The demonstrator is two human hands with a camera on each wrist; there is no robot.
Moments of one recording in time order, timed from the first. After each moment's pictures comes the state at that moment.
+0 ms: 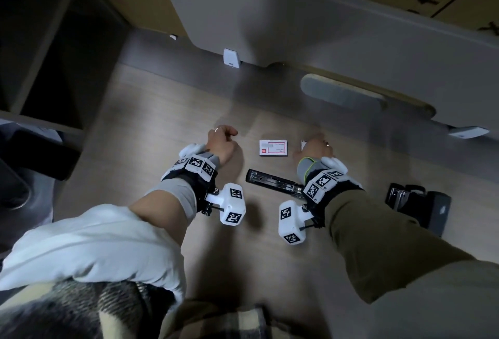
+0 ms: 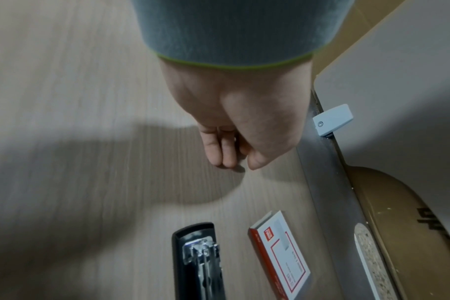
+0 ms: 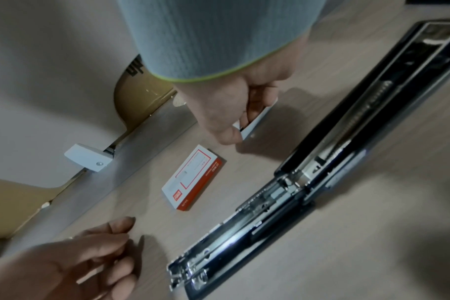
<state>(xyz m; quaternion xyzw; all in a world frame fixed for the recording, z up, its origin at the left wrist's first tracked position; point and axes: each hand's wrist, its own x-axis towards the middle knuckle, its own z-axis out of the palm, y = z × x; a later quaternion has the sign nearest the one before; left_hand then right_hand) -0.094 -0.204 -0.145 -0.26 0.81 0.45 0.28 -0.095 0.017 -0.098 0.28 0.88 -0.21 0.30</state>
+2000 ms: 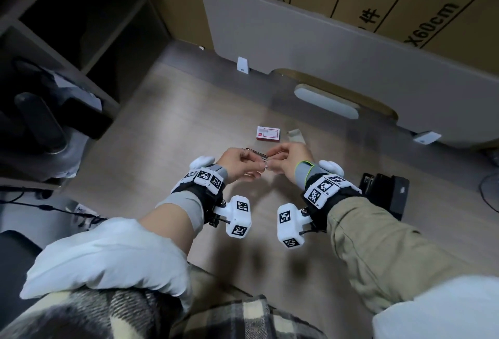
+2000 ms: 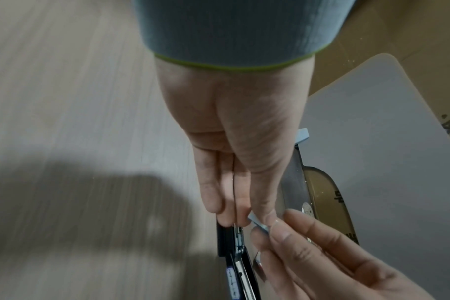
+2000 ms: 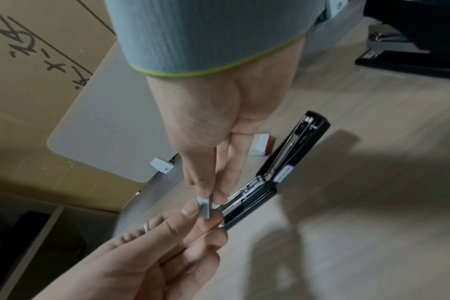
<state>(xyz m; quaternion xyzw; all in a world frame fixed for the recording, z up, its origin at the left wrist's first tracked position) 0.041 -0.147 -0.026 -0.20 0.67 0.64 0.31 0.008 0.025 -0.016 0.07 0.81 -0.50 0.30</state>
